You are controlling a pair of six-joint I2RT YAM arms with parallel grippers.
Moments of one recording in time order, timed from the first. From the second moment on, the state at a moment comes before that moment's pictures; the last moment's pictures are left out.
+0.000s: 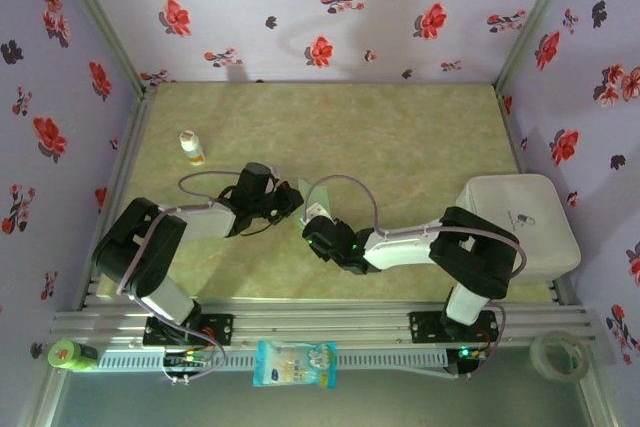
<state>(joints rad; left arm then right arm) -0.59 1.60 0.65 0.27 0.38 -1.10 1.13 1.68 0.74 0.02 0.44 0.22</state>
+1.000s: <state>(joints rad) -0.58 1.39 0.67 0.04 0.26 -1.08 1.07 1.69 0.71 0.12 0.32 0.29</state>
